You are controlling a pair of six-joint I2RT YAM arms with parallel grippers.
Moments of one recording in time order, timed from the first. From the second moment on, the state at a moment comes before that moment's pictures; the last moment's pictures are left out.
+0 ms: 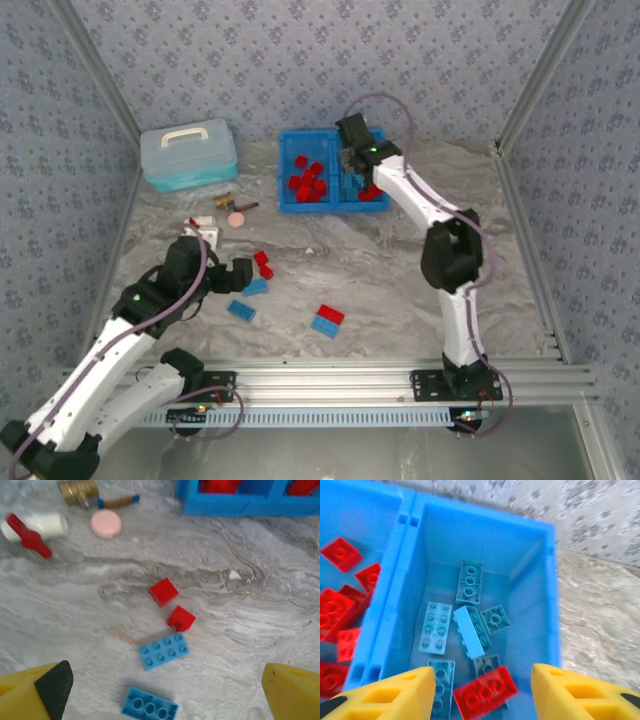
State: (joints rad) left arm -0.58 0.76 0.80 -0.83 -0.19 -0.45; right arm 0.48 2.05 1.96 -0.68 0.41 0.11
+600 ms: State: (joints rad) left arm -0.67 1.10 0.84 -0.70 -0.24 -0.64; right arm 0.54 1.49 1.41 -0.53 0.25 0.17
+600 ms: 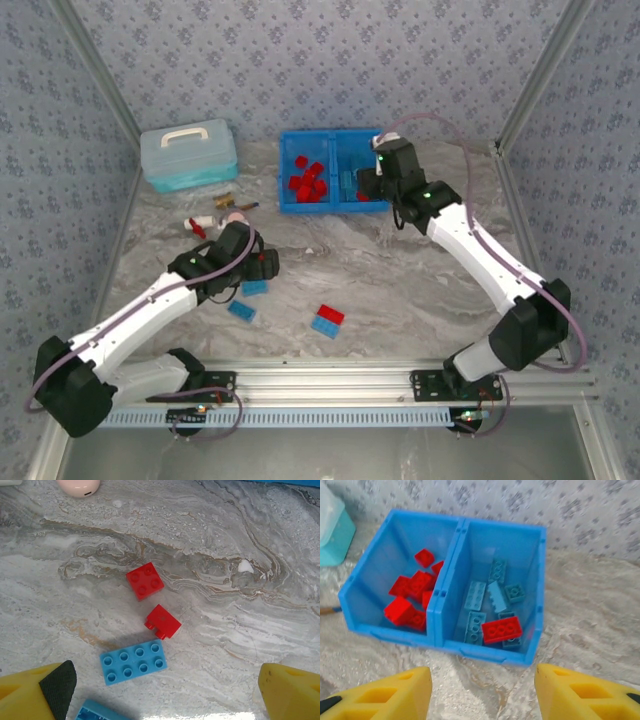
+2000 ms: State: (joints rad) left arm -0.64 1.61 1.01 -0.61 -0.21 -0.80; right arm 0.59 1.52 1.45 -0.69 0.19 0.27
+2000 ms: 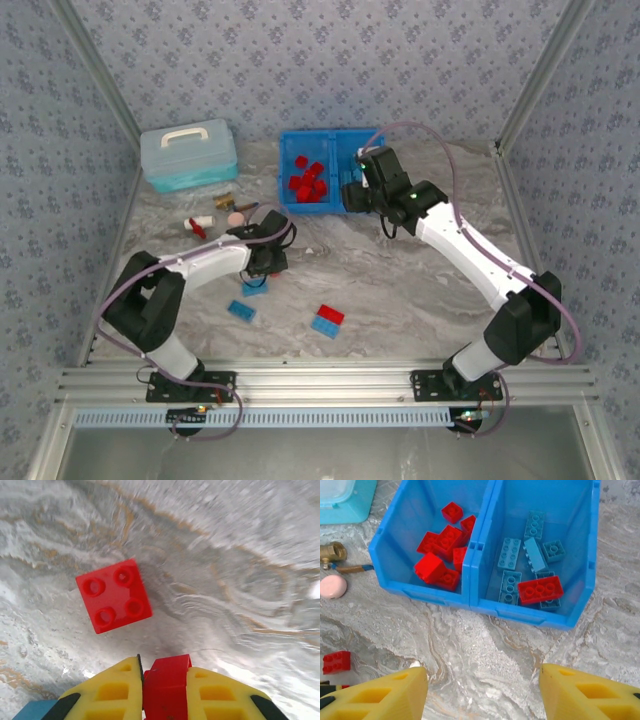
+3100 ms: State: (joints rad) left arm -0.51 2.50 2.52 -0.90 -0.23 -0.41; right arm 0.48 1.66 1.52 -0.83 0.16 0.28
